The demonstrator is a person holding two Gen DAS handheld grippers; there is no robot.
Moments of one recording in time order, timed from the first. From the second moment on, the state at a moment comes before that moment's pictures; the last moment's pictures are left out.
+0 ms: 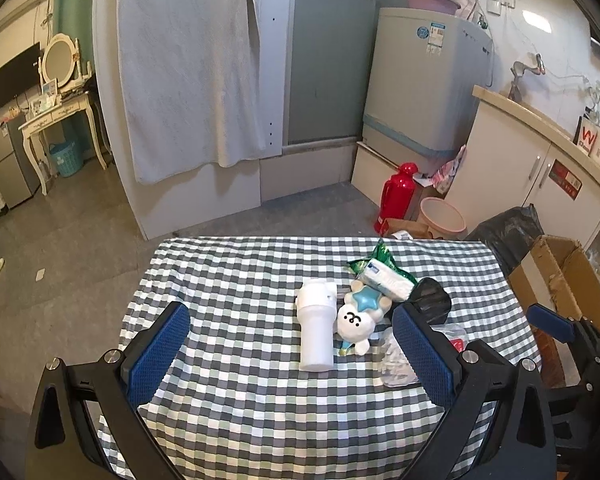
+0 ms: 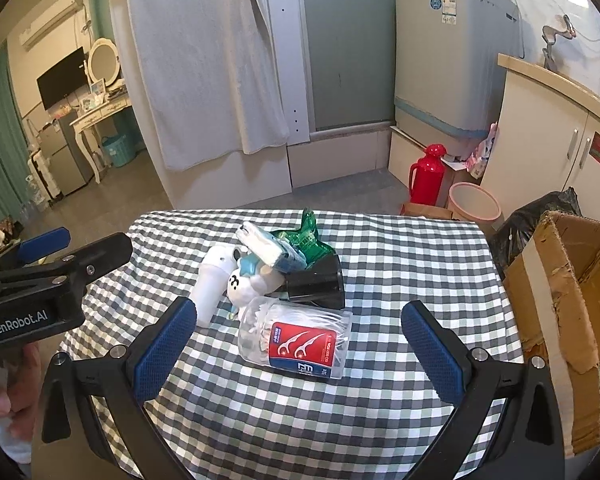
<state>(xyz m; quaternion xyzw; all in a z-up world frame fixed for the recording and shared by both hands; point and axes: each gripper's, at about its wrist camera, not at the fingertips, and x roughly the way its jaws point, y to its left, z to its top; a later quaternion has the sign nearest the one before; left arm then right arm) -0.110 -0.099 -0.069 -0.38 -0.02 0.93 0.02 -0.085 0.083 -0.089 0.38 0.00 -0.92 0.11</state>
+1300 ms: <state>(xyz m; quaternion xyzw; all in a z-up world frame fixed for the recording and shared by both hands) -0.173 -0.098 -0.184 -0.50 -0.03 0.87 0.04 -0.118 0.066 -0.159 0.45 0.03 -0.89 0.09</state>
